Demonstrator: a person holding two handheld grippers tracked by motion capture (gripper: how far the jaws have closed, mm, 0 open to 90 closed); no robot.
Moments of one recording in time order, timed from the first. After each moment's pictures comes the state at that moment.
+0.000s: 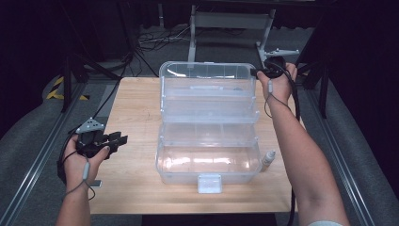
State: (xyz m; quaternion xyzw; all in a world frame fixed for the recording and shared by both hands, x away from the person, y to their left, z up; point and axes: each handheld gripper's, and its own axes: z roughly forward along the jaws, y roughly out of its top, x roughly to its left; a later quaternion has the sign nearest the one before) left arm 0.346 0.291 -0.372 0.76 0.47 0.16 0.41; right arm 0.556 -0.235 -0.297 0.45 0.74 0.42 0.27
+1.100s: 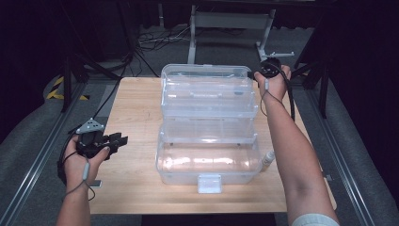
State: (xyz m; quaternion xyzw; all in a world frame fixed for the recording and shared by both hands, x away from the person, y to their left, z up) left arm 0.347 0.290 -0.376 0.77 0.47 0.15 0.41; right arm 0.586 -0.239 -0.327 0.49 0.73 0.43 0.22
